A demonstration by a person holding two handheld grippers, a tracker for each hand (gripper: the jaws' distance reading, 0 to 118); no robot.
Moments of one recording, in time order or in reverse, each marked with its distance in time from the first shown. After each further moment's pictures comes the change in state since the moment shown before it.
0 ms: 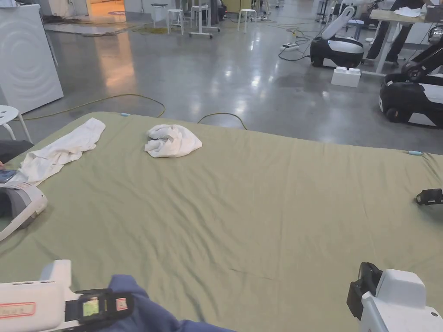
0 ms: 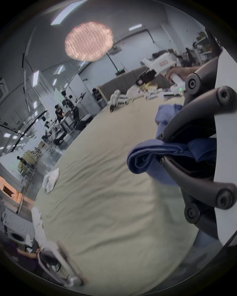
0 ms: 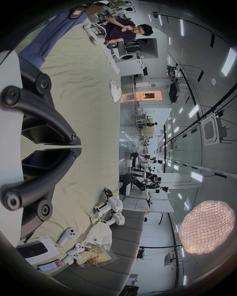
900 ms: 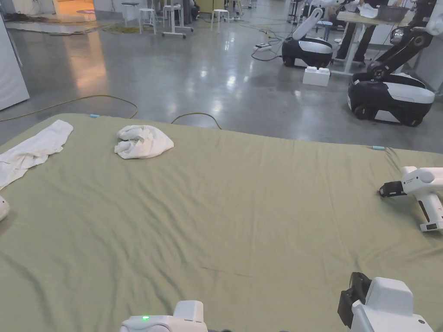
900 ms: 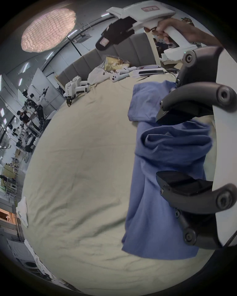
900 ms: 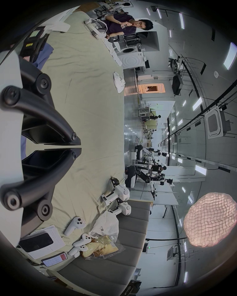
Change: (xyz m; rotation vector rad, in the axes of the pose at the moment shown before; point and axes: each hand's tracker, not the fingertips) left arm 0.087 -0.103 -0.199 -0.243 0.189 -0.184; right arm 0.037 -0.016 0.013 -0.045 -0.068 -0.021
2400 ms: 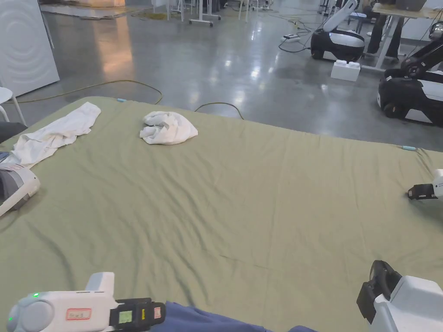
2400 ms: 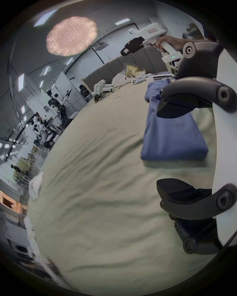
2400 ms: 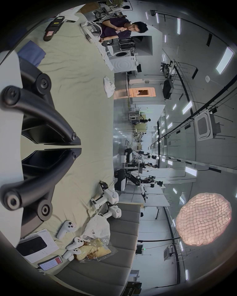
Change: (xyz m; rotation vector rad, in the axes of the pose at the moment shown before) left arm -0.195 0.010 0.078 0.138 -0.123 0.129; right arm -0.011 0.008 0.011 0.123 0.032 -0.004
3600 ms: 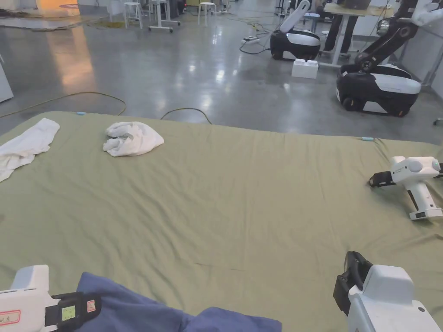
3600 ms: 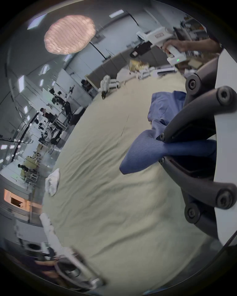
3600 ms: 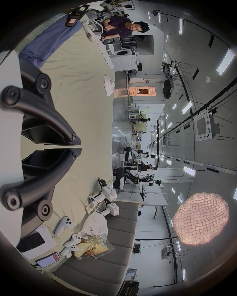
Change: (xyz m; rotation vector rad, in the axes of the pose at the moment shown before) left arm 0.079 0.033 0.076 0.096 0.189 -0.131; right arm 0.007 0.002 0.003 -0.001 -0.014 0.015
